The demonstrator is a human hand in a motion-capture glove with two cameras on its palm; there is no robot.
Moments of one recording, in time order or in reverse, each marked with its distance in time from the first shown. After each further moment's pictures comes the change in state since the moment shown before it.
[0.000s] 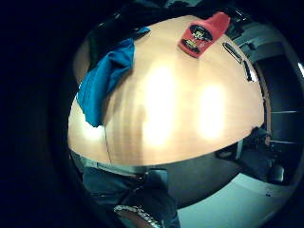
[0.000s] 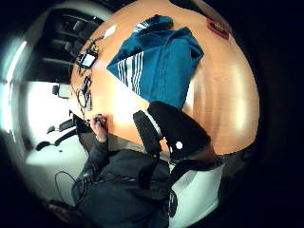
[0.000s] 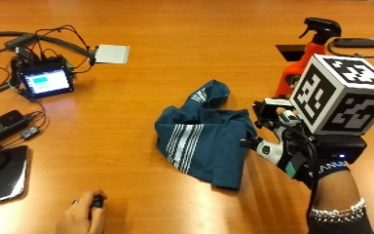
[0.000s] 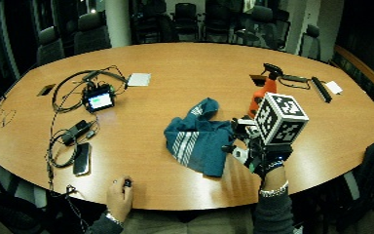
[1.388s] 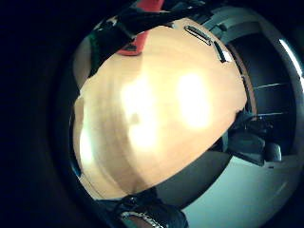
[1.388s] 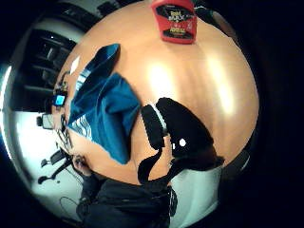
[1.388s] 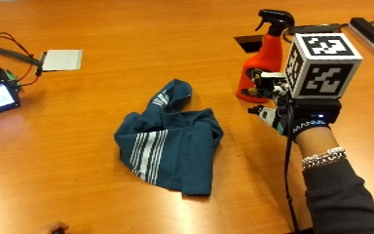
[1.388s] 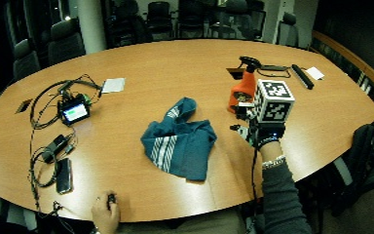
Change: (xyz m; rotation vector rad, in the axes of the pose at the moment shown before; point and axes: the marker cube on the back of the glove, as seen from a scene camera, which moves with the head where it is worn) arm 0.038 -0.100 0.003 0.083 0.184 0.167
